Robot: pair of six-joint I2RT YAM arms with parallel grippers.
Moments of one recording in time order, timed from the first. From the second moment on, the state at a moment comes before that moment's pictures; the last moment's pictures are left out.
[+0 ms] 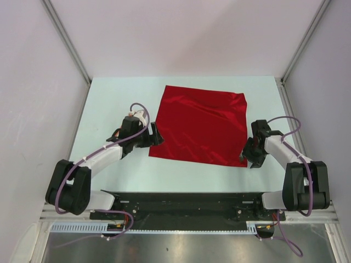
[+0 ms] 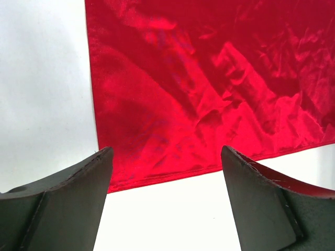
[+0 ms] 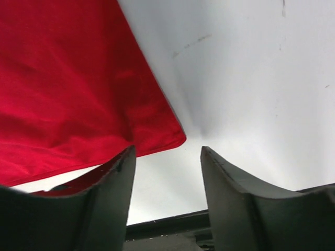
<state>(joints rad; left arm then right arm) -0.35 1.34 0.67 -0.05 0.20 -0.47 0.06 1.36 0.76 -0.75 0.03 0.60</state>
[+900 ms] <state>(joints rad) -0.31 1.26 0.67 -0.06 0.22 -0.47 0.07 1.41 0.73 -0.68 0.06 0.62</state>
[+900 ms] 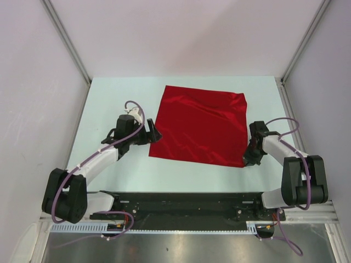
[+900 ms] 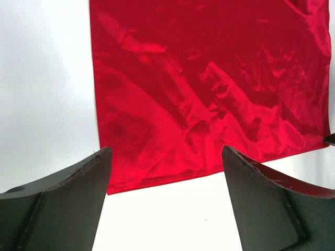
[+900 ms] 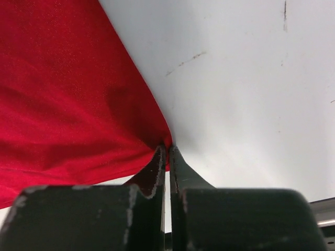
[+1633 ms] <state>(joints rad) -0.29 1.19 0.66 -0.07 0.21 -0.47 0.28 1.32 0.73 -0.89 0.10 0.75</state>
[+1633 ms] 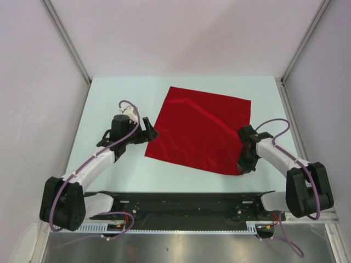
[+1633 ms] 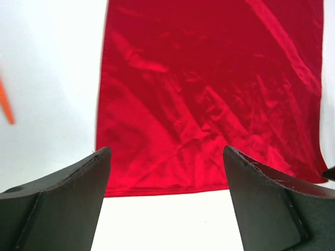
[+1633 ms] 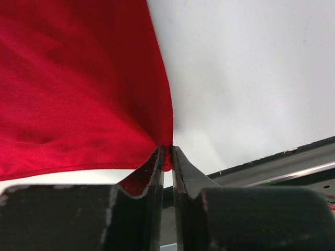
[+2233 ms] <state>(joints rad) -0.27 1.12 0.74 -0.26 0.29 -0.42 0.28 1.30 0.72 -0.89 0.11 0.74</state>
